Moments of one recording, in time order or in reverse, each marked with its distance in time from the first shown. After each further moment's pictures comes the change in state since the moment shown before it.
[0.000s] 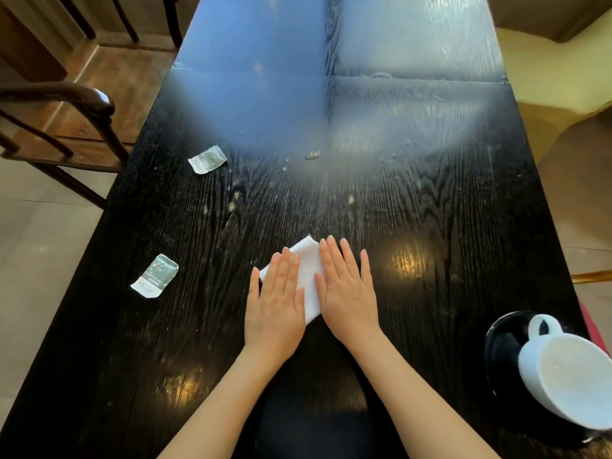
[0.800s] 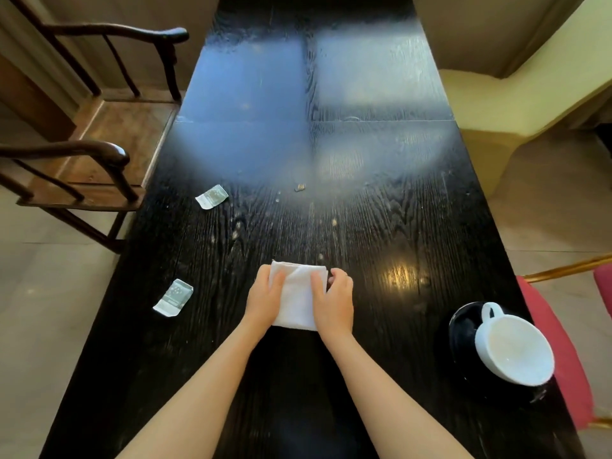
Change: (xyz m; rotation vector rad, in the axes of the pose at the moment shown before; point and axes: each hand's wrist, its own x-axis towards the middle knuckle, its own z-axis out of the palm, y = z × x) left_hand 0.033 -0.009 -0.054 -1.004 -0.097 -0.367; right_hand -0.003 -0.038 -0.047 0.833 0.037 0.668
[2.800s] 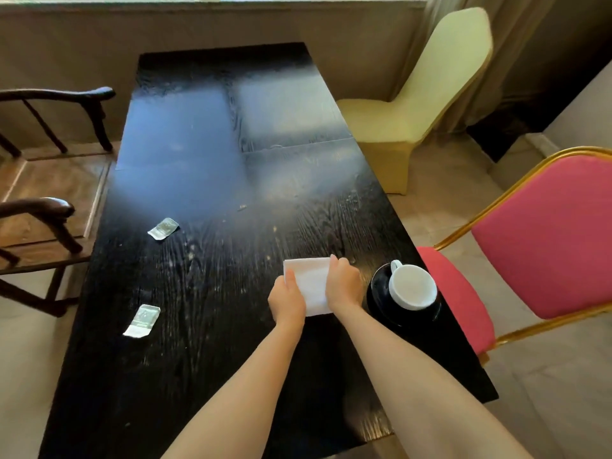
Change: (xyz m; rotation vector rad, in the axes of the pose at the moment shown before) left_hand -0.102 0.077 0.064 -0.131 0.007 -0.122; right_hand -0.049 -0.015 -0.122 -0.209 0.254 0.117
